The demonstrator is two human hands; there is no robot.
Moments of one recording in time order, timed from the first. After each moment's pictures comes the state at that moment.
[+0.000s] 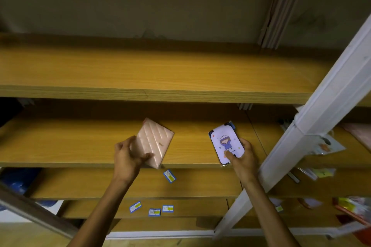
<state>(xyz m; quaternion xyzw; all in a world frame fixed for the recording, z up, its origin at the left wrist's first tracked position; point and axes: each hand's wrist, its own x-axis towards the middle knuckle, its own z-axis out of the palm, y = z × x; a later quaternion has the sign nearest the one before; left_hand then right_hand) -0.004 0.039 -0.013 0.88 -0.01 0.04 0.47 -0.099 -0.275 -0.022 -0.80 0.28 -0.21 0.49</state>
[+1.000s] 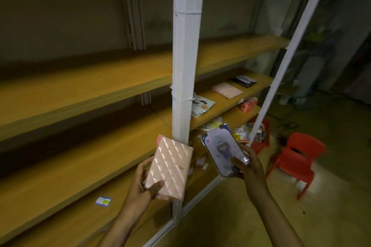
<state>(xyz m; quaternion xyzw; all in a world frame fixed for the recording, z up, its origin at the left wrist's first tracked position) -0.156 -0.082 0.016 0.59 -0.26 -0.38 0.66 -0.384 -0.284 0.028 -0.59 0.36 -0.43 0.58</state>
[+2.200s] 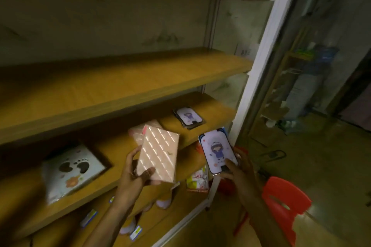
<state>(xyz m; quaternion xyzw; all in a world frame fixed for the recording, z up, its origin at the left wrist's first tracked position) -0.266 -0.631 0.023 0.57 -0.26 -0.32 0.71 -0.485 -0.847 0.002 -0.62 0.39 -0.41 0.55</state>
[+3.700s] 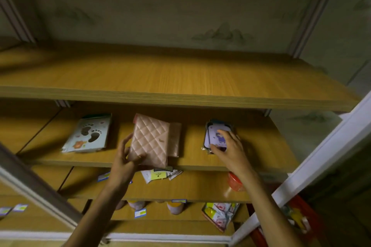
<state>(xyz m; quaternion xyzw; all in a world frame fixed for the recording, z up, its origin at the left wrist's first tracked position) -0.288 -0.737 0.029 0.65 -0.01 -0.07 0.76 -0.327 -1.039 0.029 -0.93 0.12 -0.12 0.32</state>
